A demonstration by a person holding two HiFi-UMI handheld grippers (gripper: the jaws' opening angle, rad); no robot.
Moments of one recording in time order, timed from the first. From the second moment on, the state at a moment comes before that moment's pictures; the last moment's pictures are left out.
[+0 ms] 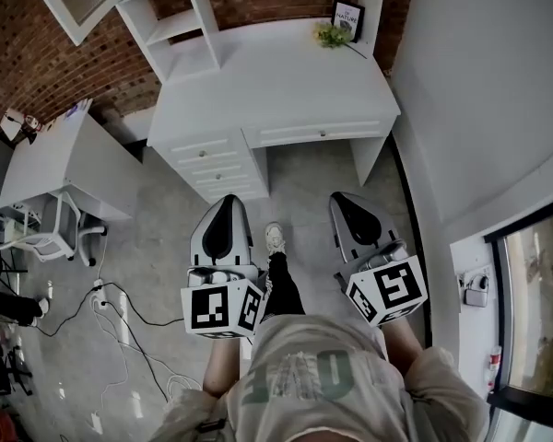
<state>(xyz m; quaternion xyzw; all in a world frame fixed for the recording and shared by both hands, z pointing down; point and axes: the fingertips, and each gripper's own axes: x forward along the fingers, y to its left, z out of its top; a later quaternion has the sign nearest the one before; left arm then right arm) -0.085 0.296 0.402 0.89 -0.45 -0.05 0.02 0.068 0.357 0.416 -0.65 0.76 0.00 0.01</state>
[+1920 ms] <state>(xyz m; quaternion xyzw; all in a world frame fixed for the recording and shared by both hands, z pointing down) 0.038 -0.257 0.330 0.87 -0.49 -0.08 -0.03 0.165 -0.227 0.352 -0.57 0.82 0.01 0.05</state>
